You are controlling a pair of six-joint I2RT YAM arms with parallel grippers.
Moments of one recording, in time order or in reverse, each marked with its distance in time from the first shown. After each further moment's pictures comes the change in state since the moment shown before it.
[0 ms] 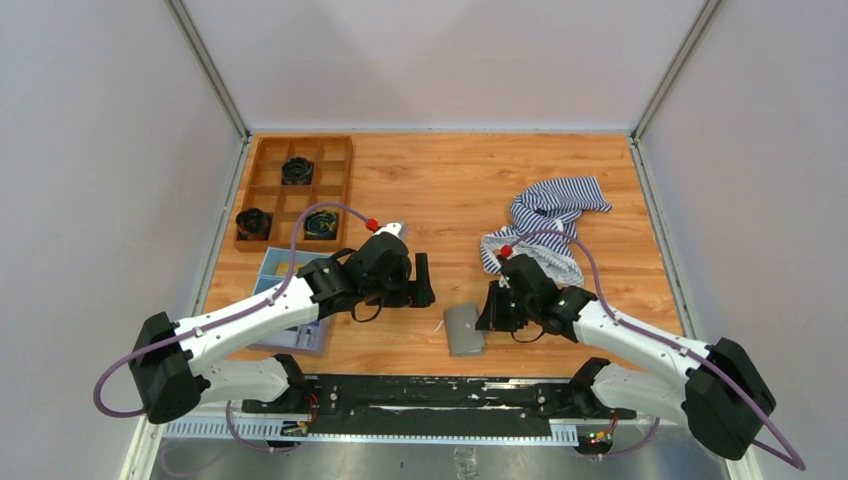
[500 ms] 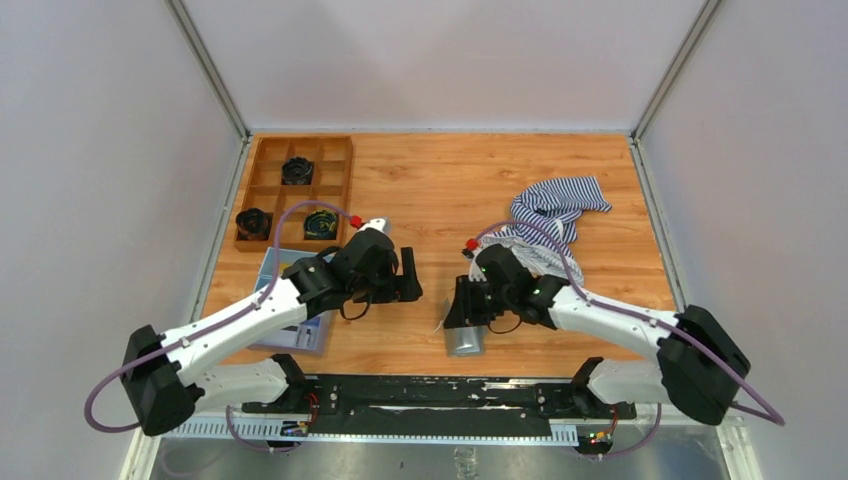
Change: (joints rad) left arm 0.043 -0.043 -0.003 -0.061 -0.024 0.007; right arm 0.066 0.139 0.094 0.154 -0.167 -0.023
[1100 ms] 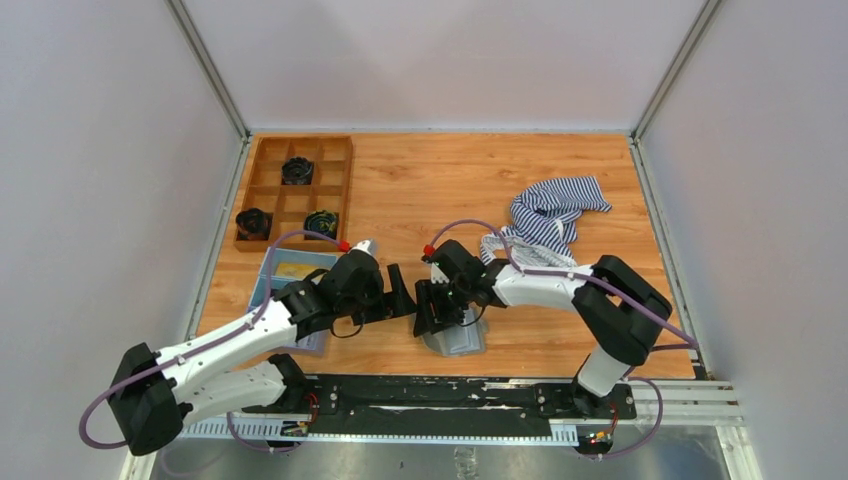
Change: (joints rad) left arm 0.051 -0.143 -0.244 0.147 0.114 -0.132; right arm 0.092 0.444 0.255 0.016 -0.090 -0.045
